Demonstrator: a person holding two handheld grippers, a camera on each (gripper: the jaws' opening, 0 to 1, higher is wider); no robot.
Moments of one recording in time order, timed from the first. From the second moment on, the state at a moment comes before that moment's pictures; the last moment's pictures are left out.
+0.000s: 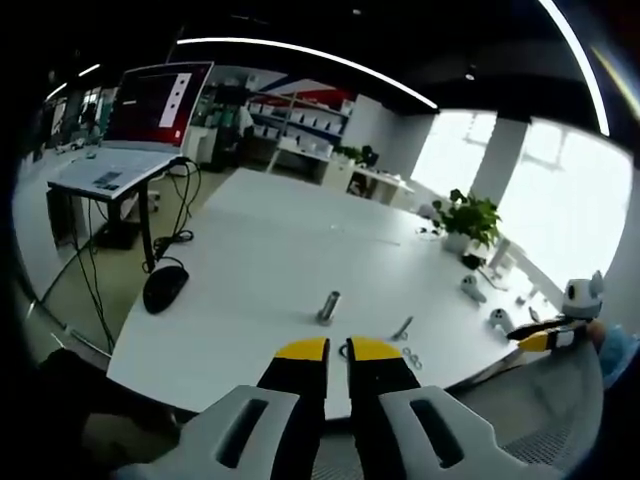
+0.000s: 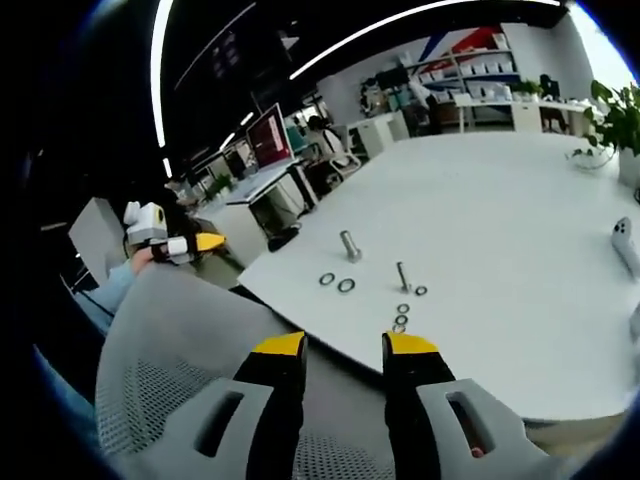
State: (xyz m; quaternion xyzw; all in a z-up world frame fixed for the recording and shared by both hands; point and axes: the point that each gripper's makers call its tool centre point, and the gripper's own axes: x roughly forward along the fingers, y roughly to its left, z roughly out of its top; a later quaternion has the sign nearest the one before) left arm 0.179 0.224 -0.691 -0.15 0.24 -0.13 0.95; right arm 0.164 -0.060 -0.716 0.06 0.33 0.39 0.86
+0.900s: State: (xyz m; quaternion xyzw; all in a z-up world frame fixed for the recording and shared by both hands) left arm 0.179 0.224 -0.694 -0.14 0.25 -0.14 0.95; right arm 0.194 -0.028 -0.679 -0.16 0.34 0.54 0.75
